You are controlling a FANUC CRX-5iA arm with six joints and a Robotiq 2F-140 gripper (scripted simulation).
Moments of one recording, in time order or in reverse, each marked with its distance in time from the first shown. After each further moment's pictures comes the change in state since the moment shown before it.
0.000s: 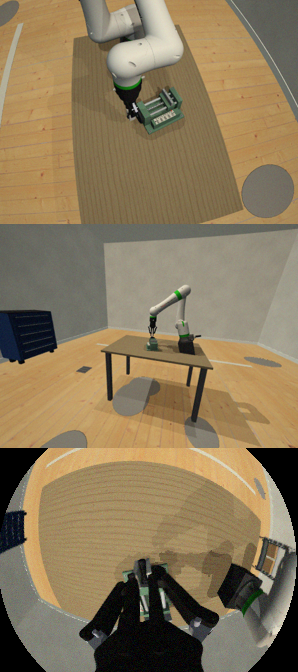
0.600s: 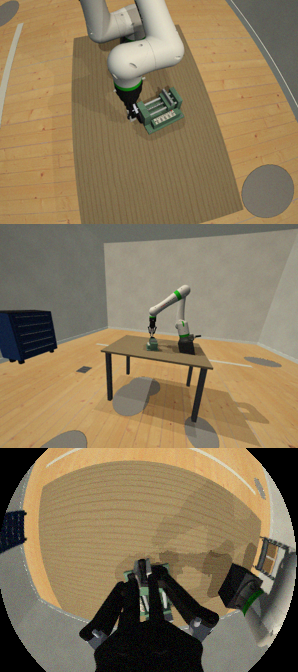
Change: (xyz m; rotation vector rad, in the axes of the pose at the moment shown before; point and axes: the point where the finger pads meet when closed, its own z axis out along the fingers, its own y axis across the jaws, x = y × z) arm 0.000 -0.004 0.001 0.000 0.000 0.000
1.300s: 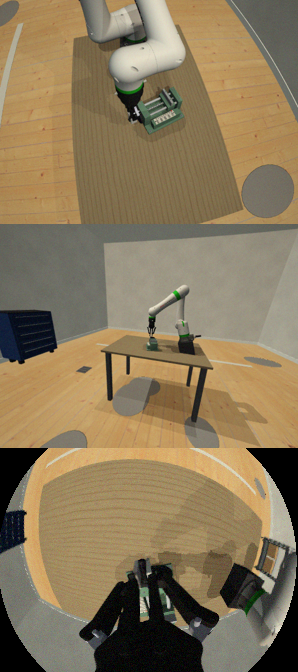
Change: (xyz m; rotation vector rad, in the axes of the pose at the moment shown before) arm 0.000 -0.009 0.005 0.000 0.000 0.000
